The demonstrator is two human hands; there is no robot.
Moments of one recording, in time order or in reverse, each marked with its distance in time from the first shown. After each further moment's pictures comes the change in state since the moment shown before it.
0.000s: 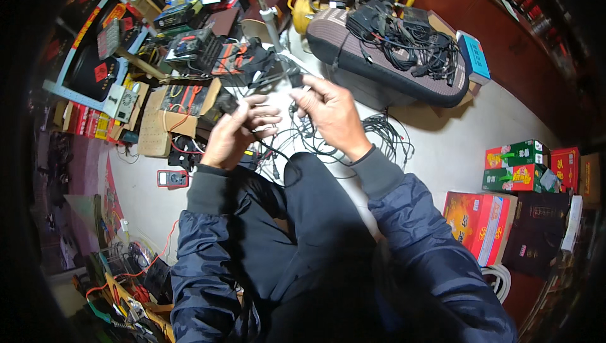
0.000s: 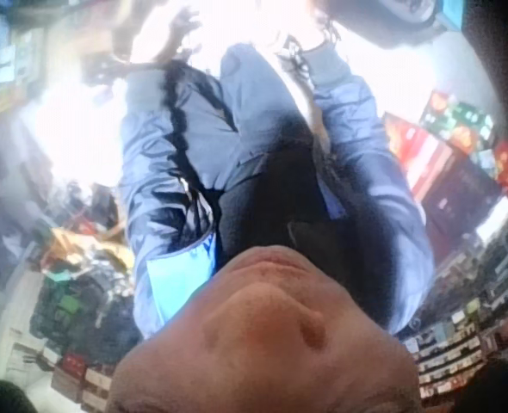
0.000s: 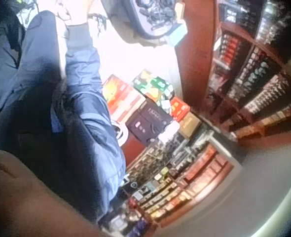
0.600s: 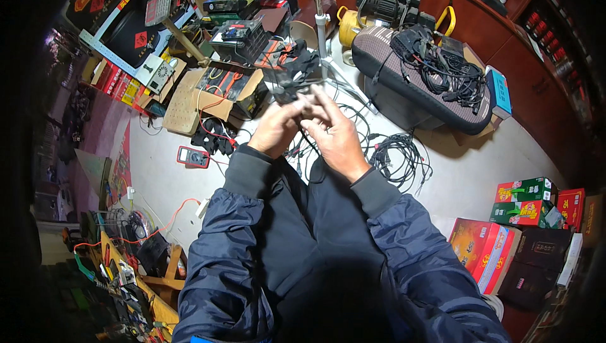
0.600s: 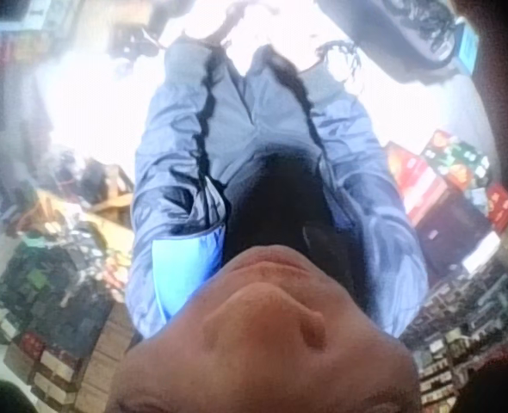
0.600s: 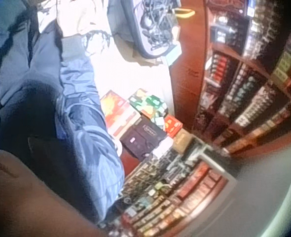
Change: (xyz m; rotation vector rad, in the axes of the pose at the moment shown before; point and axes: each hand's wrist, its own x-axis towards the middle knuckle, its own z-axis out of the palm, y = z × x) left_hand -0.019 -0.008 0.004 -0.132 -0.089 0.174; right_hand -0.033 0.018 0.073 -0.067 -0.122 -0.039
